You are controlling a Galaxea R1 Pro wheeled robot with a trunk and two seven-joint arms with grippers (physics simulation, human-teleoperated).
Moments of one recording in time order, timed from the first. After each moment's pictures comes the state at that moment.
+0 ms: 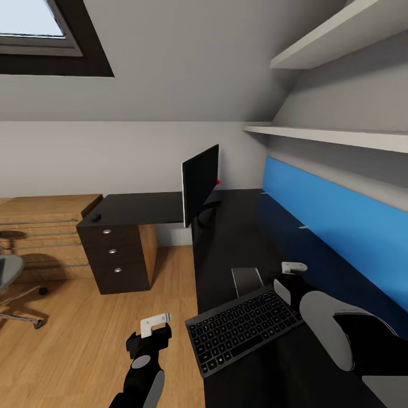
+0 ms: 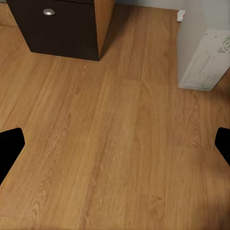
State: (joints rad) left arm -0.16 -0.17 -0.24 -1.30 0.20 0.37 0.59; right arm -1.07 -0.03 0.02 -0.04 -0.08 0.16 -0.36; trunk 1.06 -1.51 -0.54
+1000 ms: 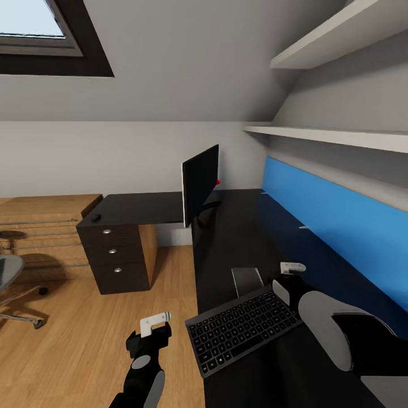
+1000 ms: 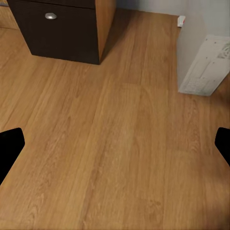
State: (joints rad) left arm -0.16 -0.17 -0.24 -1.30 0.20 0.34 0.60; right arm -1.07 -0.02 0.02 -0.03 -0.07 0.17 -0.36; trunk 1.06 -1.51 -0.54
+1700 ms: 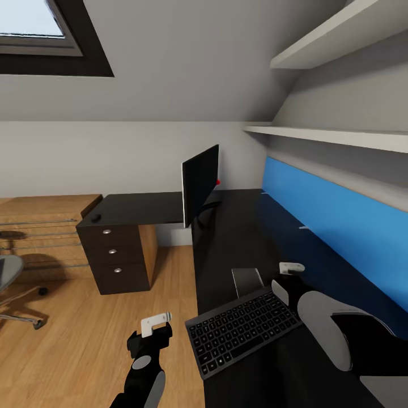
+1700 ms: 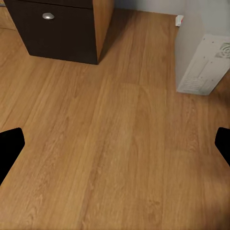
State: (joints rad) left arm -0.16 -0.17 -0.24 -1.30 0.20 0.34 0.59; right arm -1.07 -0.02 0.02 -0.03 -0.07 0.17 -0.36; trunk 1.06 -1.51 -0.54
